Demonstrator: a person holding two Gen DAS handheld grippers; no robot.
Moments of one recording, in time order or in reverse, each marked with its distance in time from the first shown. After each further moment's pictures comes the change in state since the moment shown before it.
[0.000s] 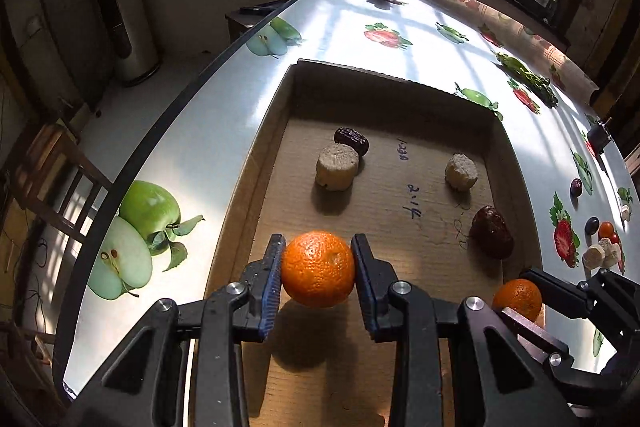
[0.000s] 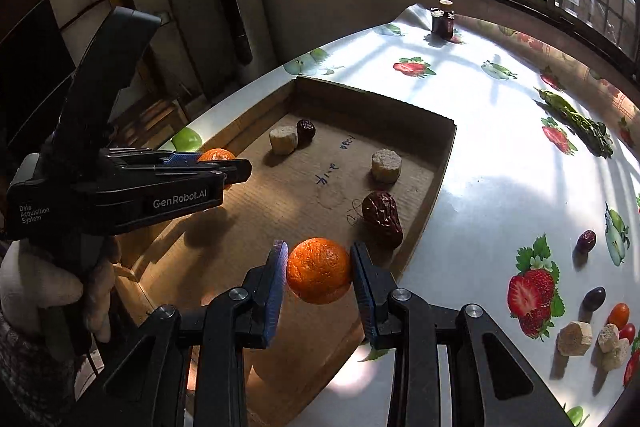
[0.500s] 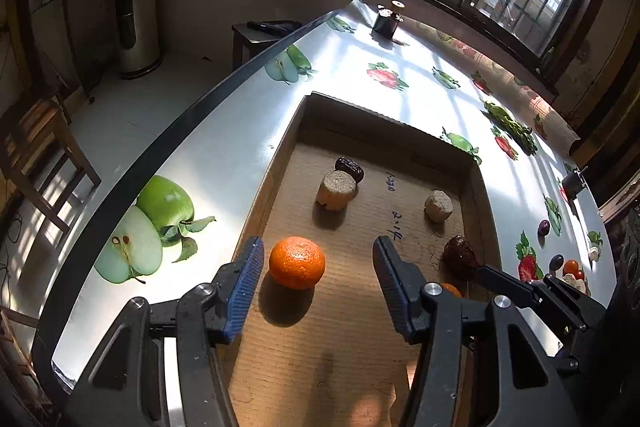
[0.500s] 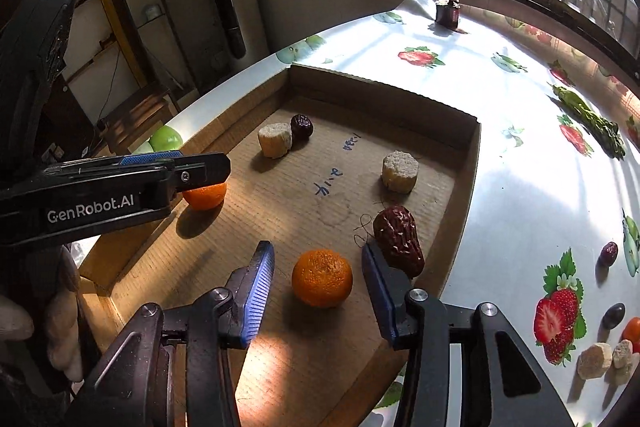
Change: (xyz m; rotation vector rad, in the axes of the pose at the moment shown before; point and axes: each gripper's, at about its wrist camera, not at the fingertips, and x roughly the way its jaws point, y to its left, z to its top) left arm -0.038 0.021 -0.007 -0.133 -0.116 -0.094; right arm 0.018 -0.003 0.009 0.036 -0.012 -0.002
